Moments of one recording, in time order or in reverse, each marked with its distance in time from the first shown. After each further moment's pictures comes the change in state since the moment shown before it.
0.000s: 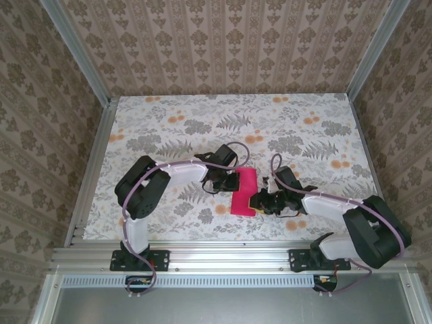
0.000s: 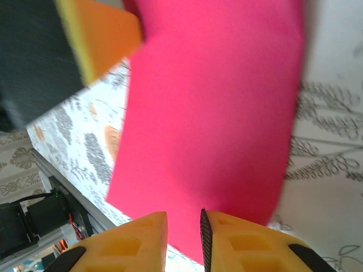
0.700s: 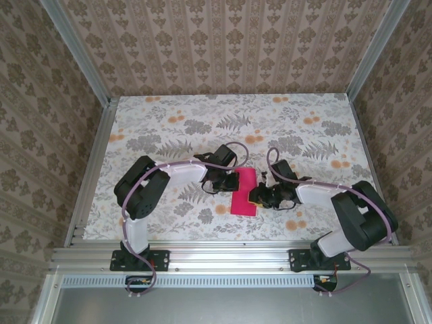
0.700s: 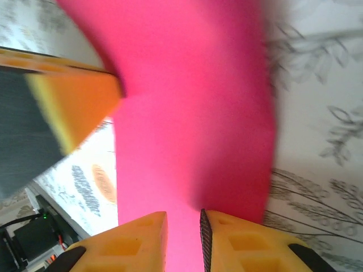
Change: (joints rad) left arm 0.002 -0.005 -0.012 0.013 0.003 -0.012; right arm -0.046 0.144 0.110 -0.049 0.024 -0.060
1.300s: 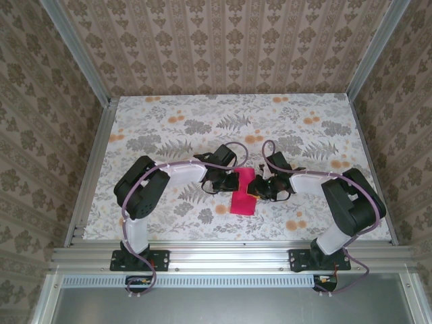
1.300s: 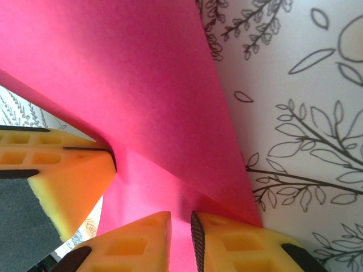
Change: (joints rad) left arm 0.003 -0.001 -0.003 0.003 0.000 -0.011; right arm -0.016 0.119 0.138 -0.034 0.071 -0.048
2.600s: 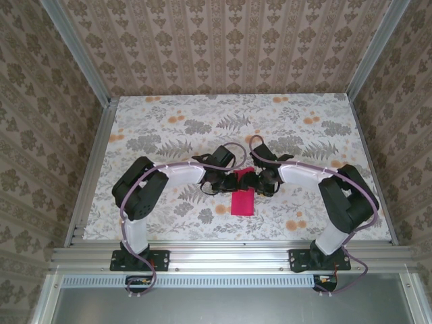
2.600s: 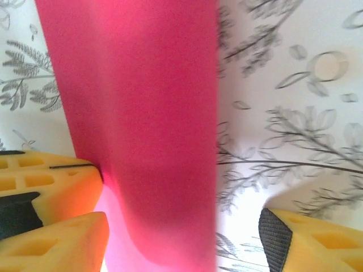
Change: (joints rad) left arm 0.001 -0.020 -0.031 0.027 0.000 -0.026; right arm 0.101 0.032 0.242 -0.371 0.276 -0.008
